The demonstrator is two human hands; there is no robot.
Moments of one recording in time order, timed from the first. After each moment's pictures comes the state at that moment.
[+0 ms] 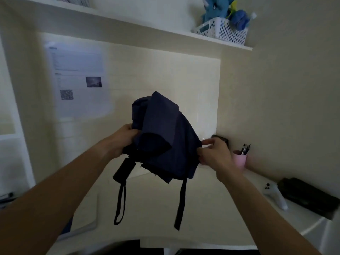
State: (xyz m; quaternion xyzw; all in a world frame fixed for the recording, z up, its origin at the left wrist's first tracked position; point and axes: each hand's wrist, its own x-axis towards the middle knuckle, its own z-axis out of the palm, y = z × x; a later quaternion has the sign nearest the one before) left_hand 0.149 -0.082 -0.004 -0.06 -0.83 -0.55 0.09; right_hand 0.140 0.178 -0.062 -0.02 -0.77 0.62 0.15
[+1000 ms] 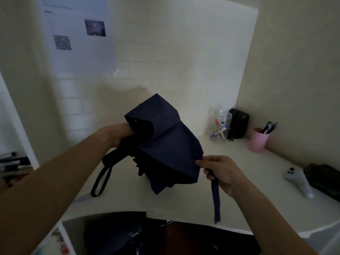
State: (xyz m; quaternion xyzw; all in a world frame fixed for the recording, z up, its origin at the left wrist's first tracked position) left_hand 0.091 -0.131 -0.090 0.02 -0.81 -0.58 -0.09; right_hand 0.105 0.158 -0.170 -0.02 -0.71 0.70 -0.08
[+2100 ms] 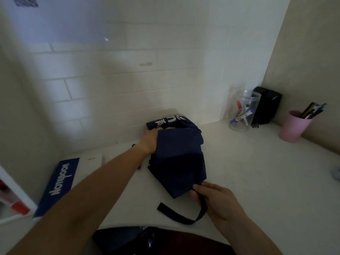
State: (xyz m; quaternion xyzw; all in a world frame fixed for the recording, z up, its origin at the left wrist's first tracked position) left_hand -0.097 -0.151 -0.263 -0.03 -0.95 -0.29 0.03; right_hand 0.071 0.090 -0.274 -0.20 -0.53 0.81 -0.16
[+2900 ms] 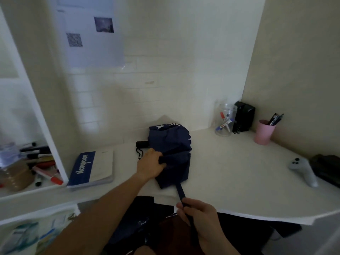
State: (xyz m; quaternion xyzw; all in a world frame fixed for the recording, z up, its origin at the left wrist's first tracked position) left_hand 0.073 -0.093 -0.267 0.01 -0.97 -0.22 0.13; right_hand 0.206 0.109 -0.293 -0.14 -0.55 0.81 -0.14
